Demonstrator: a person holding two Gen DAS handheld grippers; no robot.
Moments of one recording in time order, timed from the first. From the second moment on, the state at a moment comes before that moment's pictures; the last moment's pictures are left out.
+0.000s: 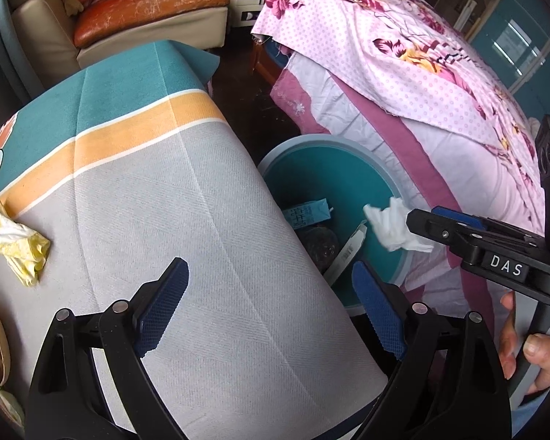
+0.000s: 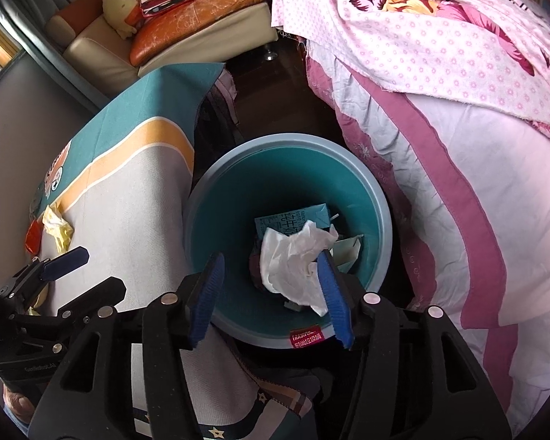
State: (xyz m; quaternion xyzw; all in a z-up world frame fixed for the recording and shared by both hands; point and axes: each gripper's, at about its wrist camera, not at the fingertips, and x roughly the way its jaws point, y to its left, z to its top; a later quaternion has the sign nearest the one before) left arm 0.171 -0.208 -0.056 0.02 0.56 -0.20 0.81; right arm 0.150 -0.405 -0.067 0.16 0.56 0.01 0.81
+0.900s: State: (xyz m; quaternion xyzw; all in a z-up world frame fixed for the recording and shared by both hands) left arm 0.077 -0.044 -0.027 -0.03 0.53 -0.14 0.84; right arm 0.091 -0.279 -0.032 0.10 0.59 0.07 0.80
